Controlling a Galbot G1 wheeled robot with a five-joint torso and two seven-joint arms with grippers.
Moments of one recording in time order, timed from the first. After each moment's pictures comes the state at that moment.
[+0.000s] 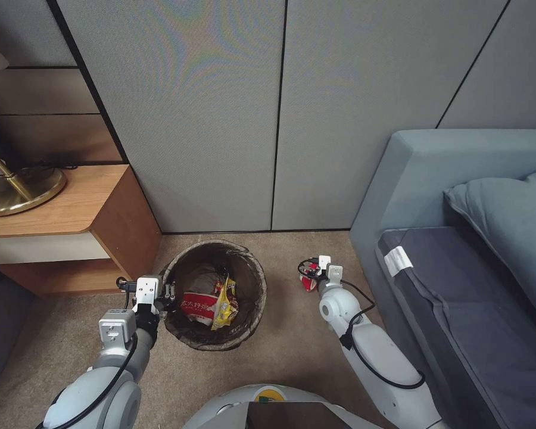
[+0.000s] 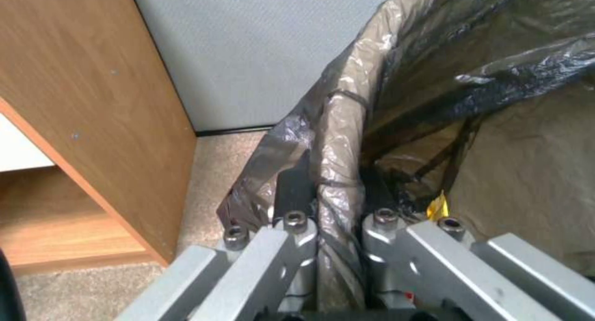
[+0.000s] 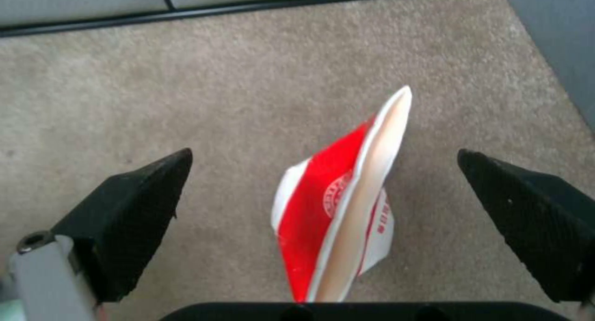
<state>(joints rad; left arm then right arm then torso) 1.80 -1.43 -0.64 -2.50 -0.15 0.59 -0.03 -1.04 1.26 0.15 1.48 0.58 -0.38 0.43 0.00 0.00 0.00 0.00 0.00</state>
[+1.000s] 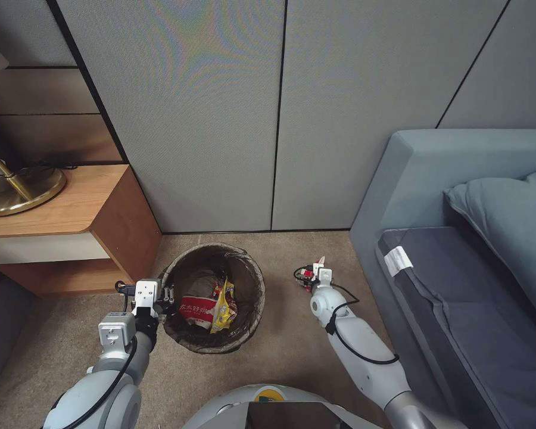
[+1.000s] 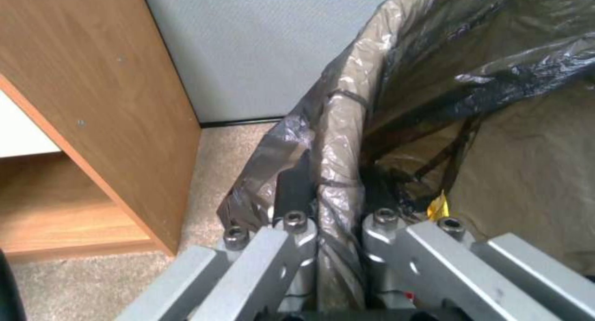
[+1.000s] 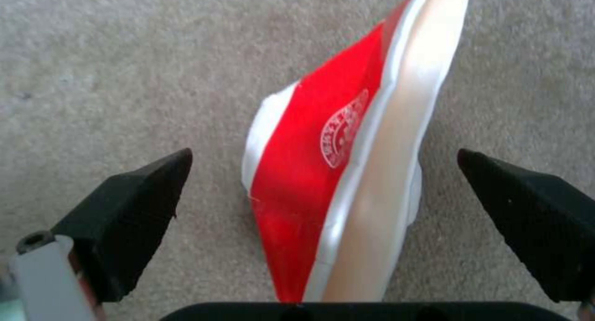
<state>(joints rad) 1.81 -1.46 -0.65 -2.50 -0.13 0.59 -0.03 -0.92 1.34 0.12 1.18 0.57 -0.36 0.41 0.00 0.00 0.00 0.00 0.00</state>
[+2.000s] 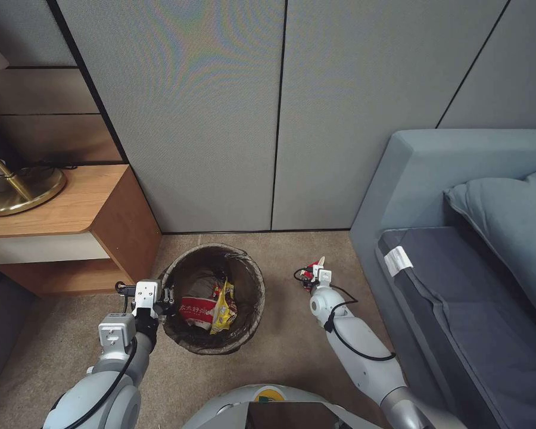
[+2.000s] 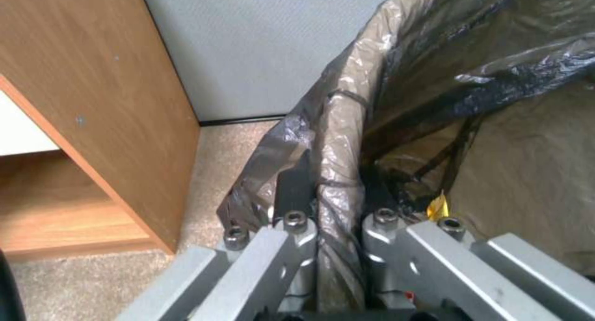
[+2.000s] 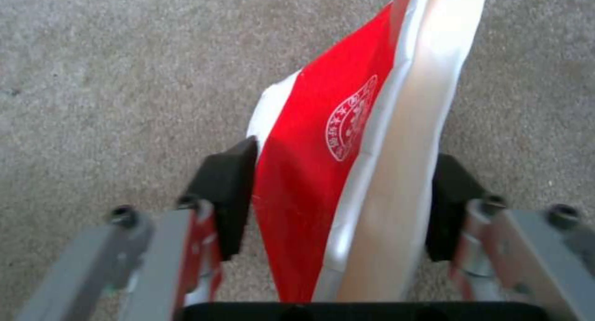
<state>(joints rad) 1.82 -1.45 -0.65 -2.50 -0.14 0.59 -0.03 -0.91 1.35 0.12 1.14 0.58 -0.34 0.39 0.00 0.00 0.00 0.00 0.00</state>
